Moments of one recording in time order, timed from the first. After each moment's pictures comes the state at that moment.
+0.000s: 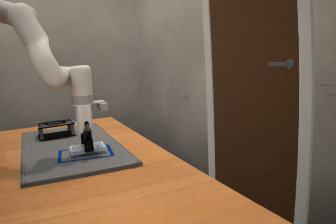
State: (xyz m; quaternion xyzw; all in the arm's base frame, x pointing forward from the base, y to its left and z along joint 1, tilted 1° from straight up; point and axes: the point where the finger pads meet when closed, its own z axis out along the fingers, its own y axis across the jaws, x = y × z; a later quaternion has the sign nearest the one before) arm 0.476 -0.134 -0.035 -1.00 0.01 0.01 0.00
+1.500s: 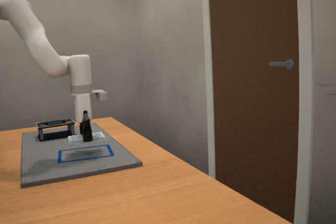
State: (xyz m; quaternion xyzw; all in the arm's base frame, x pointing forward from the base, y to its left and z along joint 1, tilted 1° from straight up) arm 0.476 -0.134 0.003 -1.00 0.01 0.01 0.00
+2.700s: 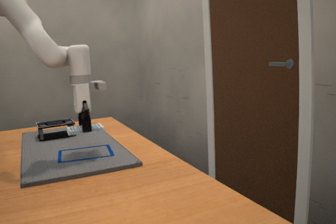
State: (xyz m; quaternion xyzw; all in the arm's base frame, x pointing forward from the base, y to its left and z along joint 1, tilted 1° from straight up) arm 0.476 -0.133 0.037 -1.00 0.00 0.01 0.00
